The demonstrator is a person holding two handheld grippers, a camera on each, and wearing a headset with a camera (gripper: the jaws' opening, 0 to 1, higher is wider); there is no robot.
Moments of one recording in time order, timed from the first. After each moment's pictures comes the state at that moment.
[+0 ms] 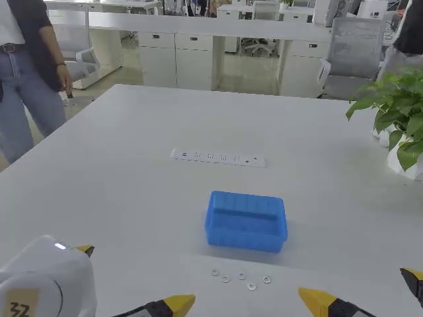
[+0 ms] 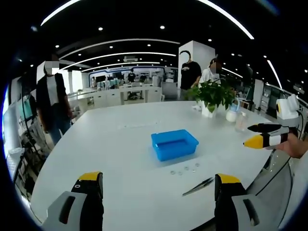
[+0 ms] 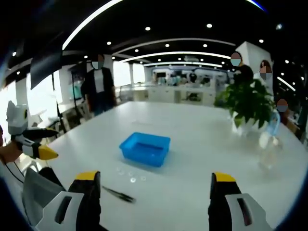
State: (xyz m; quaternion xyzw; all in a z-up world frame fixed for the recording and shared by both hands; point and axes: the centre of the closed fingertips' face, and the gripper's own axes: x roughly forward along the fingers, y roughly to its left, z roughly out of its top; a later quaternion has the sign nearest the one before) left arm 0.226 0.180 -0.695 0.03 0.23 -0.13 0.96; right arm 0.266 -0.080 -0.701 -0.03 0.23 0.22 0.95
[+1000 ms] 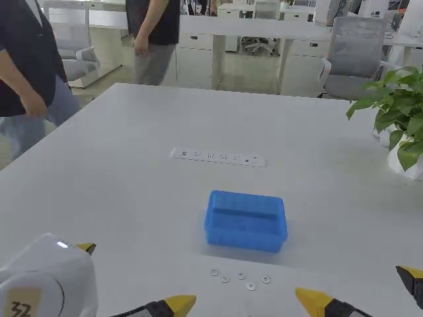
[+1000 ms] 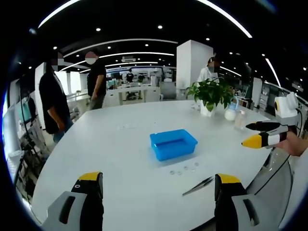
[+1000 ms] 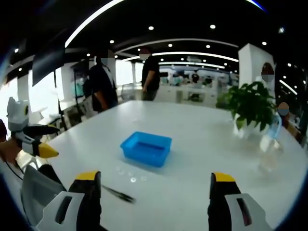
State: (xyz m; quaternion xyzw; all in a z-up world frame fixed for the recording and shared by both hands) left arm 0.226 0.176 -0.694 0.04 0.23 -0.14 0.96; right arm 0.267 -0.075 -0.701 -0.04 0.23 0.23 0.95
